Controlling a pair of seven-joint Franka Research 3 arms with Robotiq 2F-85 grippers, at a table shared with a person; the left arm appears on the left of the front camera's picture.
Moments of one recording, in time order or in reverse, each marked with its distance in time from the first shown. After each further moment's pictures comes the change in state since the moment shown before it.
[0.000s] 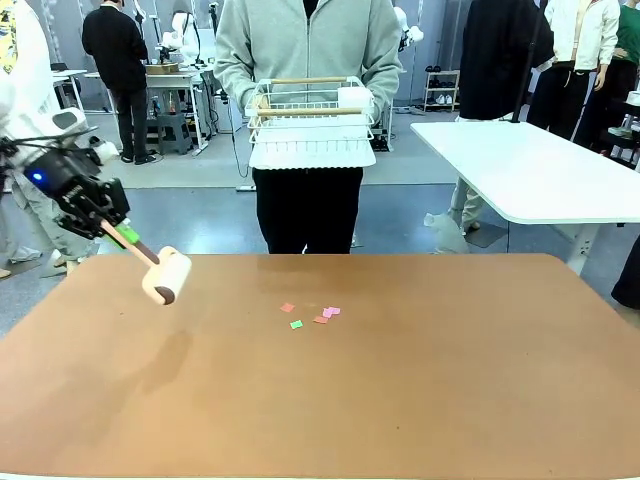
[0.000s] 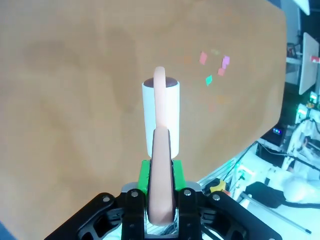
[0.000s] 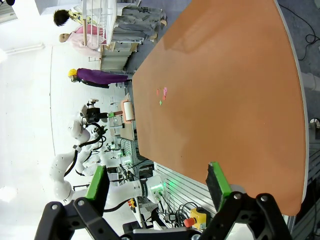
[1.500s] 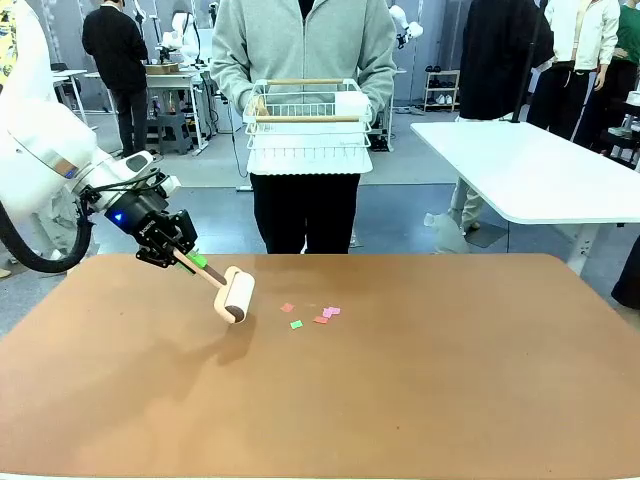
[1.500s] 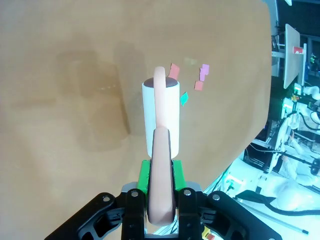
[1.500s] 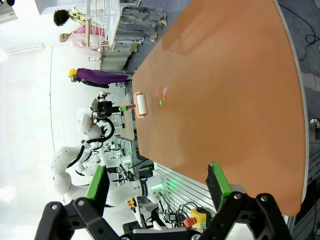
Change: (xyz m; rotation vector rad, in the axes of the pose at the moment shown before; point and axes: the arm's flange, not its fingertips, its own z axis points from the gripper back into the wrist) left arm 0.026 -0.026 -0.098 -0.113 -0.008 -0.043; right arm 0.000 0.000 0.000 0.000 0.000 0.000
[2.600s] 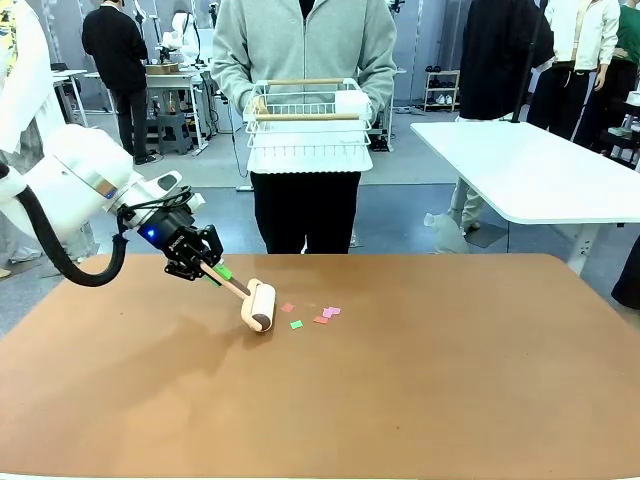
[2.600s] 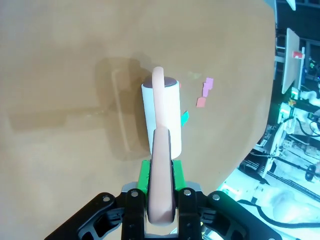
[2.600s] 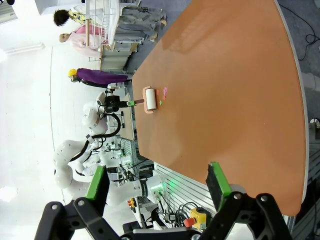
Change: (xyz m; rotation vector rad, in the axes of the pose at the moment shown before) left arm 0.026 0.002 -0.056 -0.027 0.020 0.035; right arm 0.000 0.000 0.000 0.000 0.000 0.000
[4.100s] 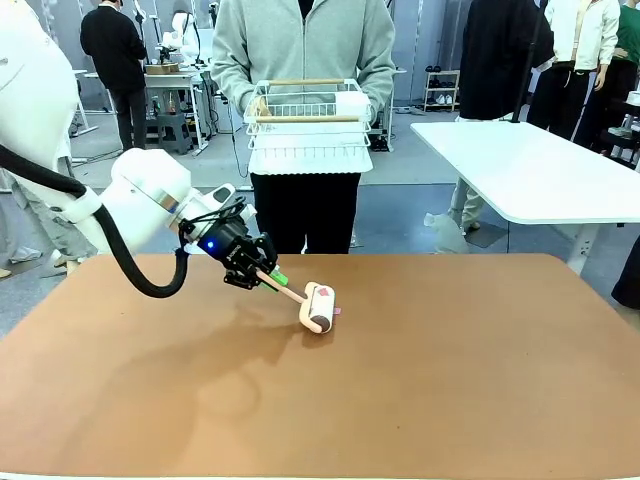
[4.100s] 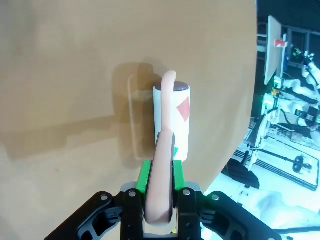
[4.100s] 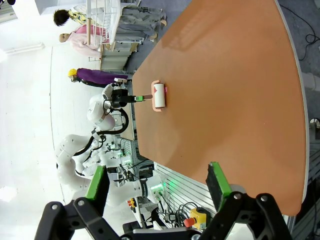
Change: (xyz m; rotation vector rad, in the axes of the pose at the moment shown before) left arm 0.022 -0.047 -0.088 -0.109 0.031 -0.023; right arm 0.000 0.000 0.000 0.000 0.000 0.000
